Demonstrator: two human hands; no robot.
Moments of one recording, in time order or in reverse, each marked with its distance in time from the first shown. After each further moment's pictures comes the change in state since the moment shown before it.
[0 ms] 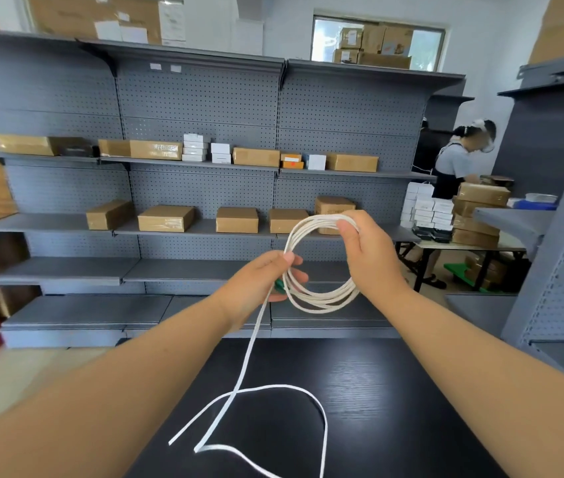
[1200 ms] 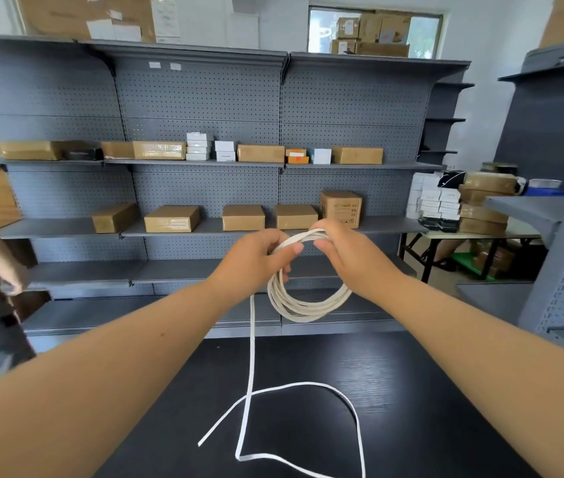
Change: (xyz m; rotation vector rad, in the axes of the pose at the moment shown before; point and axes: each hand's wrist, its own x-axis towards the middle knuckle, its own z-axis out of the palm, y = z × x) left_hand -0.005 0.029 -0.049 0.565 0.091 0.284; right_hand 0.008 -0.021 0.039 -0.182 -0.370 -0.101
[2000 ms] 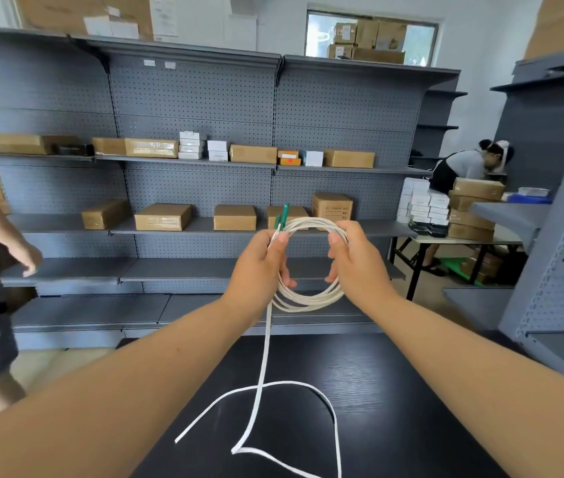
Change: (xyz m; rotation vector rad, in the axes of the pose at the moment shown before) left_hand -0.004 0.014 0.059 -0.504 0.255 -0.104; right_hand -0.024 0.018 -0.002 0.284 0.270 0.276
